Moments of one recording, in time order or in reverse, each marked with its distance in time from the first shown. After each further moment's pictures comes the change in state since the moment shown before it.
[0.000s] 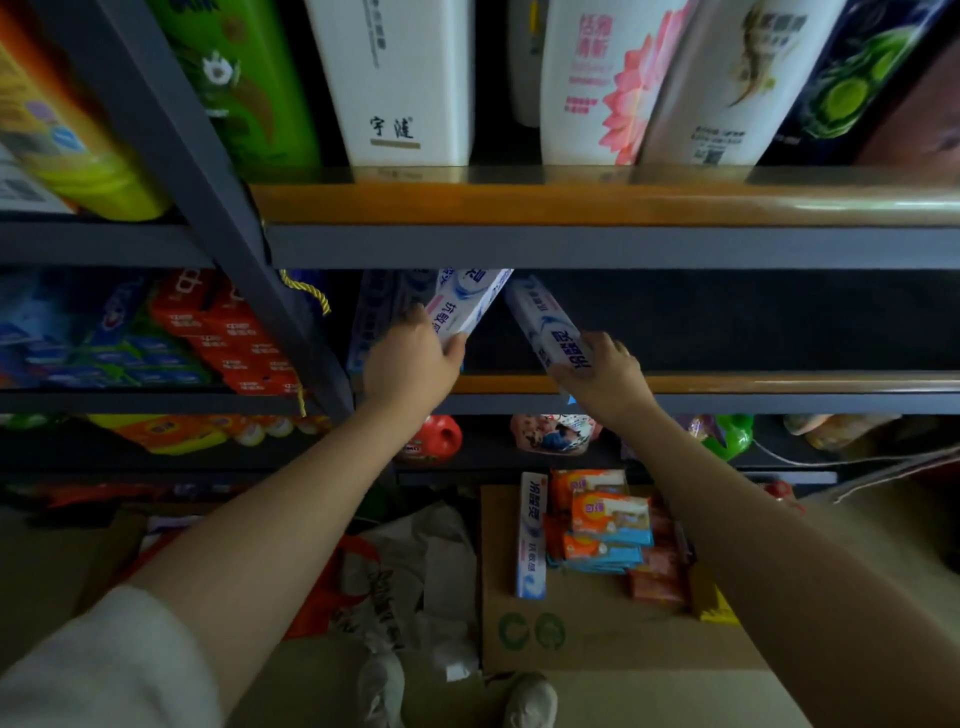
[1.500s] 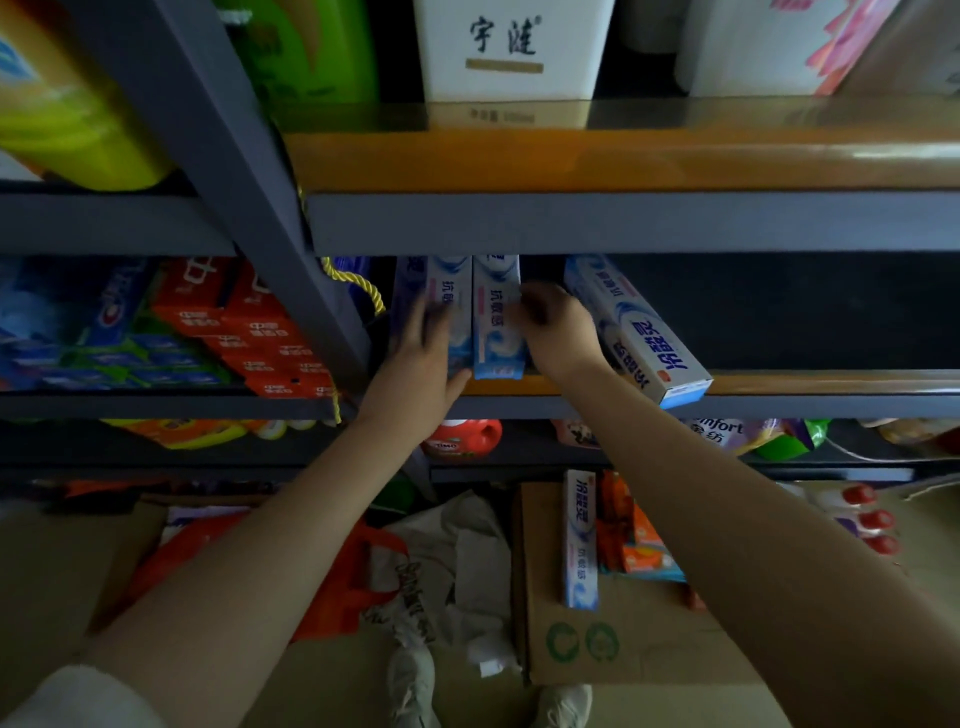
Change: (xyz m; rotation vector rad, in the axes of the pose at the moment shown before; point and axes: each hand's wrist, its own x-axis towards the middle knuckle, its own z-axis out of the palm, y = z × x) left_hand 0.012 -0.076 0.035 -0.107 -0.181 0.174; right_hand 0.051 -0.089 0.086 0.355 0.043 -0.157
